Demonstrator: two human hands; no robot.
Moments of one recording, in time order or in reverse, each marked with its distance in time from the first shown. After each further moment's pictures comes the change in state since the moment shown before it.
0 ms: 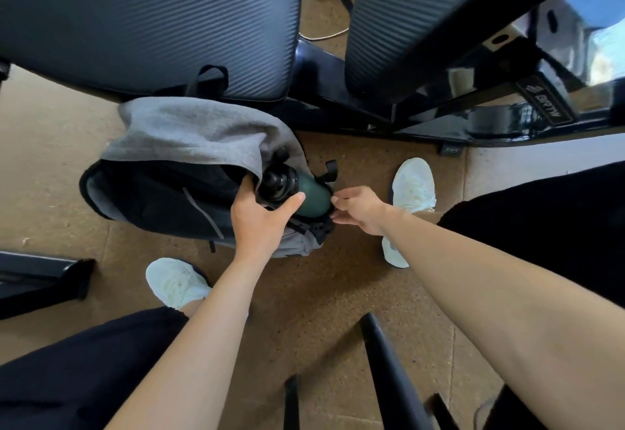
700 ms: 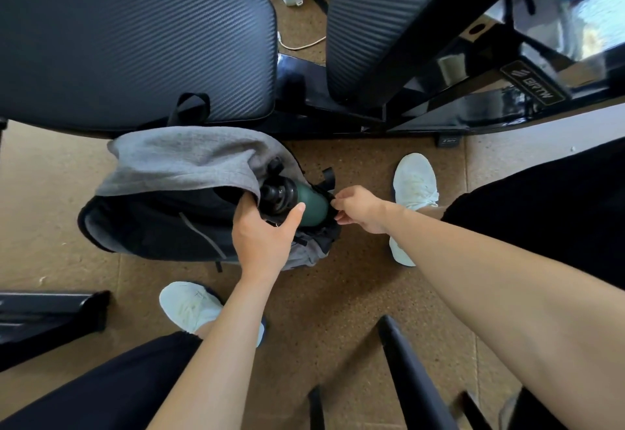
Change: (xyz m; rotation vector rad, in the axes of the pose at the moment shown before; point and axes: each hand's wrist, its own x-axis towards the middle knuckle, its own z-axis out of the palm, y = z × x) left_hand -0.004 0.008 0.001 0.206 0.025 0.108; right_hand -0.004 -0.014 0.003 -0.154 -0.012 -0.043
